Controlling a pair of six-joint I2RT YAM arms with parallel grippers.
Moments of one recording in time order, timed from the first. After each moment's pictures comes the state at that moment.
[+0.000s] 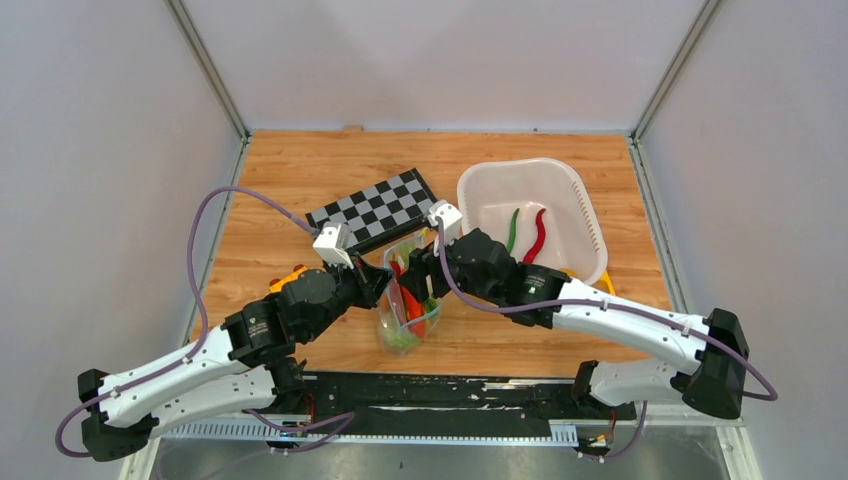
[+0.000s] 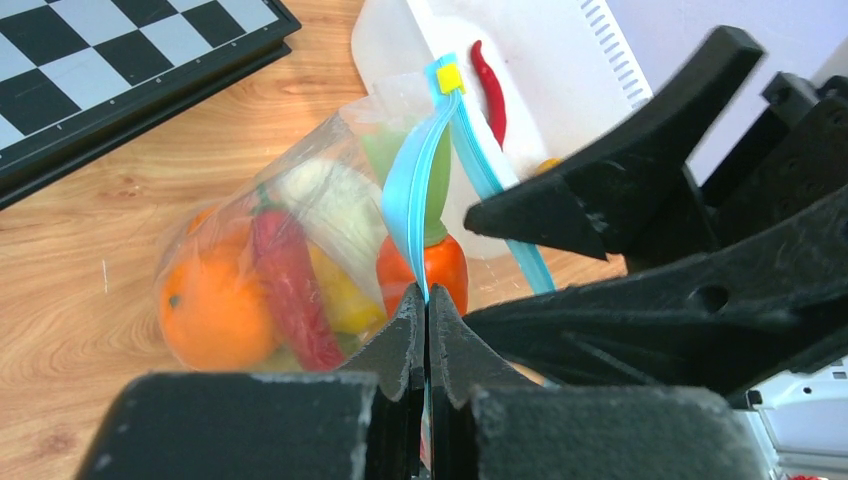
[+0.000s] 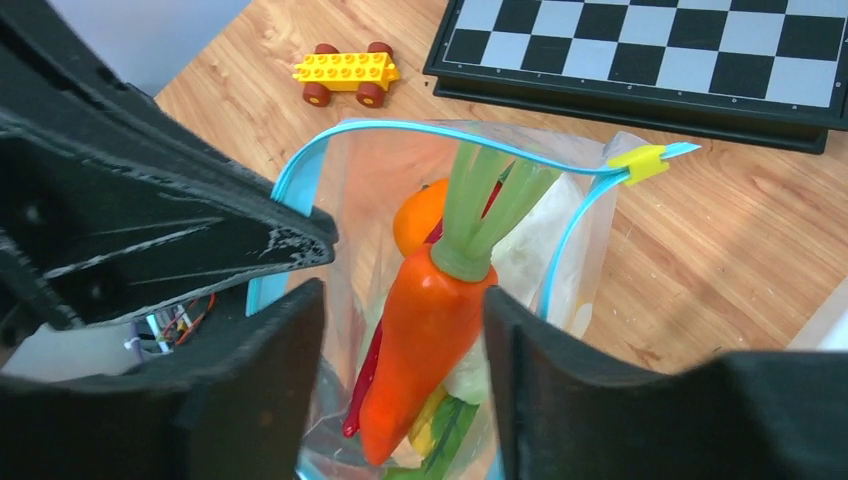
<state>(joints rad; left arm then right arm) -1.10 0.66 0.71 -0.34 -0.47 -0.73 1.11 1.24 1.02 -0.16 0.13 0.38</state>
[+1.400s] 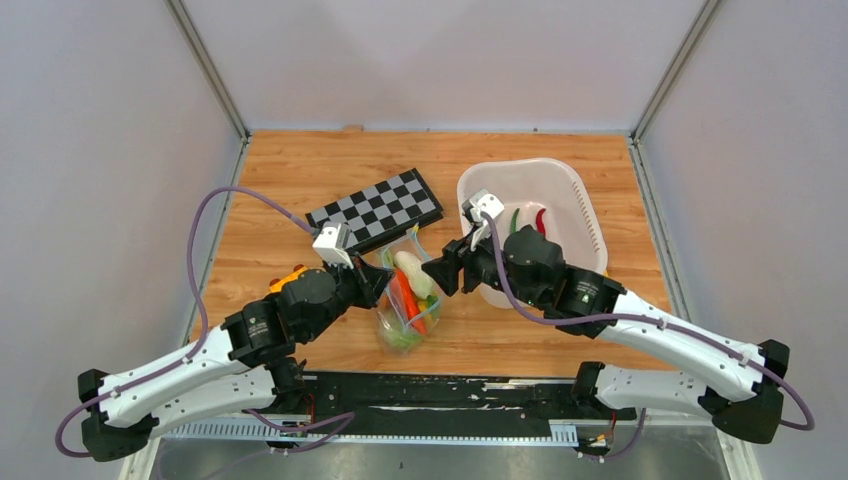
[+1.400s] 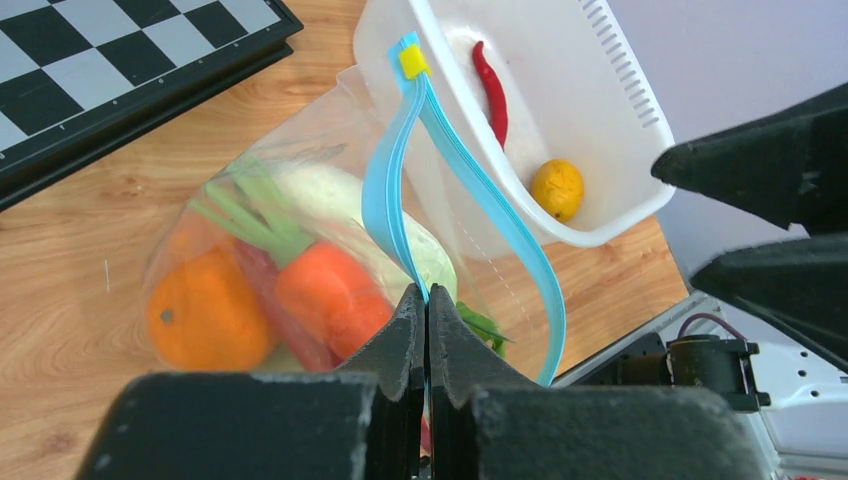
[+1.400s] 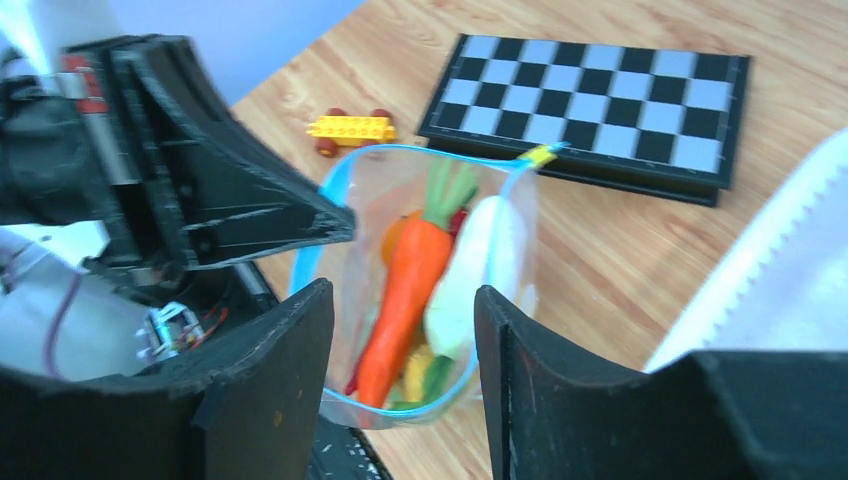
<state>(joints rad) -1.10 0.66 0.71 -0.34 -0.48 -0.73 1.09 1.03 1.05 -0.25 0.12 0.29</state>
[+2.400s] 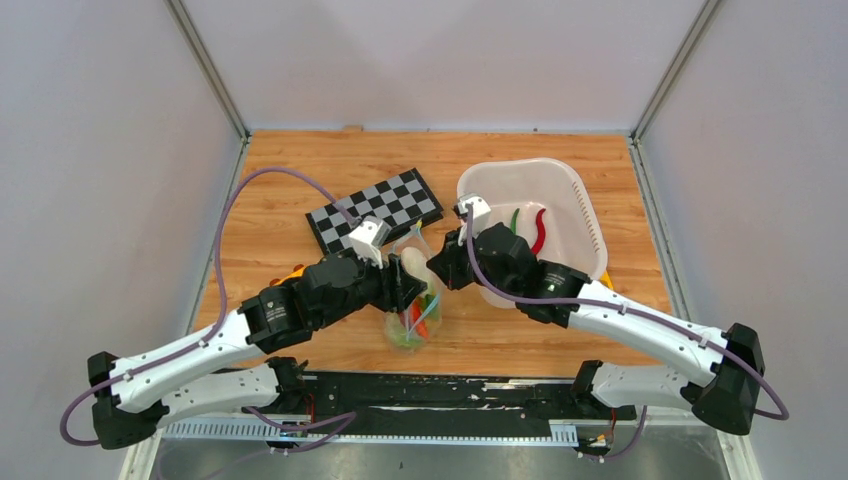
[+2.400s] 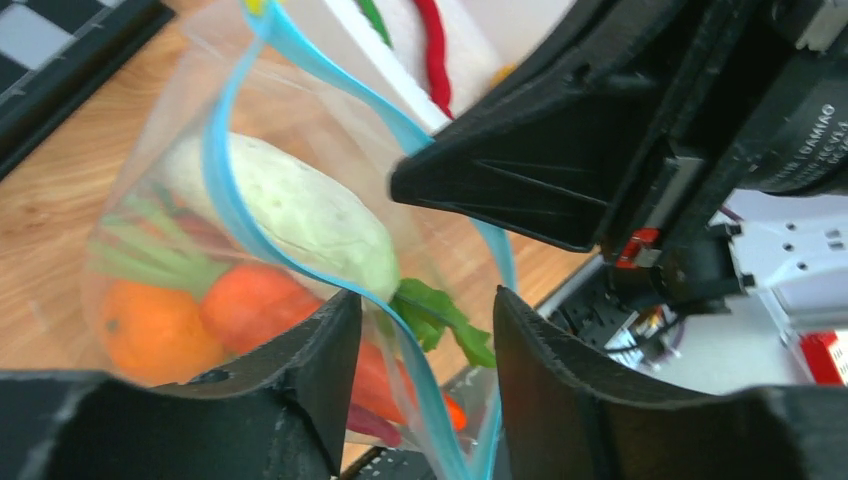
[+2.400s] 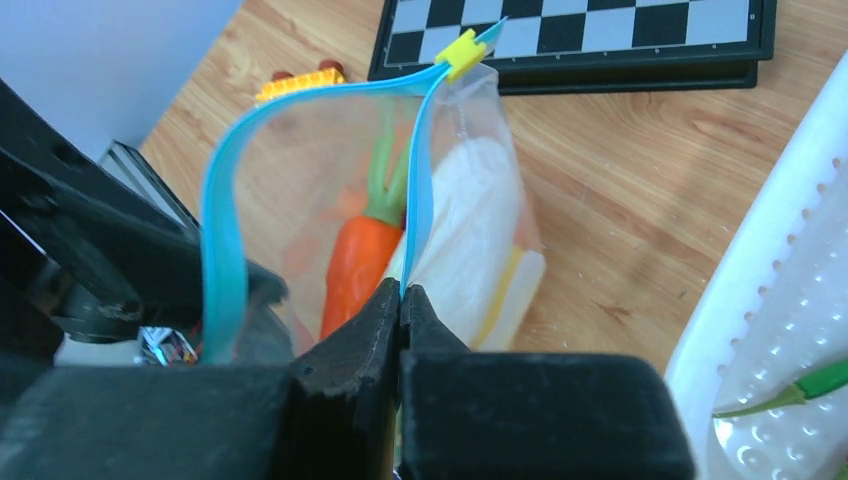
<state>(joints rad) -1.10 0.79 0.81 -0.36 -0.27 -0.60 1.01 1.15 0.96 -0.22 0.13 0.46</state>
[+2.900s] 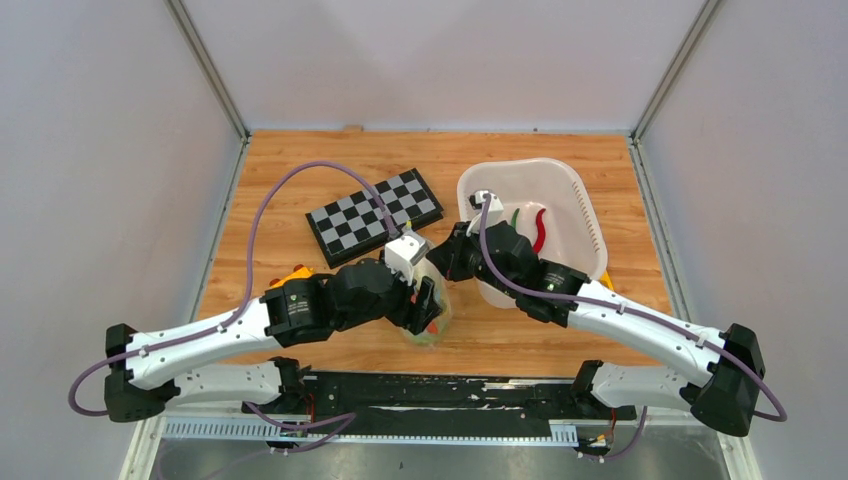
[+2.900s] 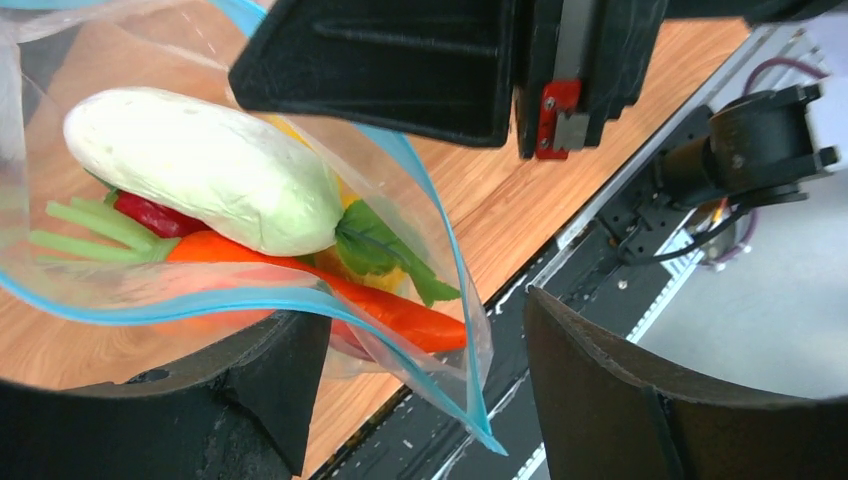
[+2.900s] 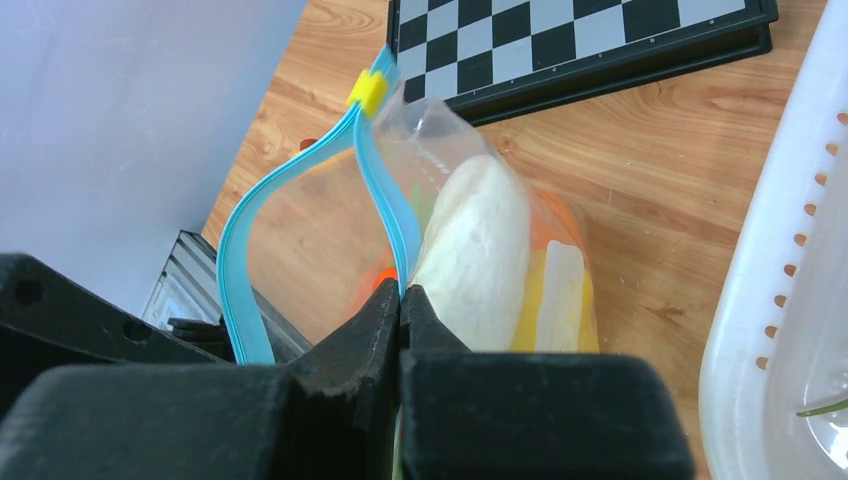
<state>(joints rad) -1.22 0.96 0.96 -0.51 -0.23 -0.48 0.99 1.14 0.93 -0.14 0.19 0.69</state>
